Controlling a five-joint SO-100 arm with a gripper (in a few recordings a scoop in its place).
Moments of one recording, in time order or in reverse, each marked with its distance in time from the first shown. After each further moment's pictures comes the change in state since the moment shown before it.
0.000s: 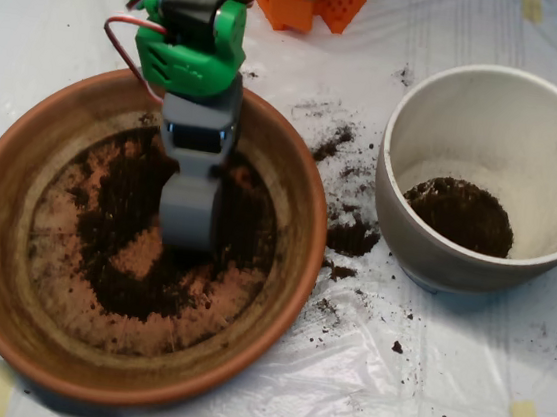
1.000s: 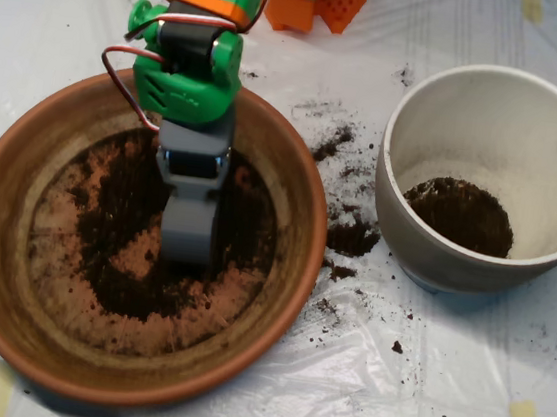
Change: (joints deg) arm -1.0 -6.2 -2.6 -6.8 -1.6
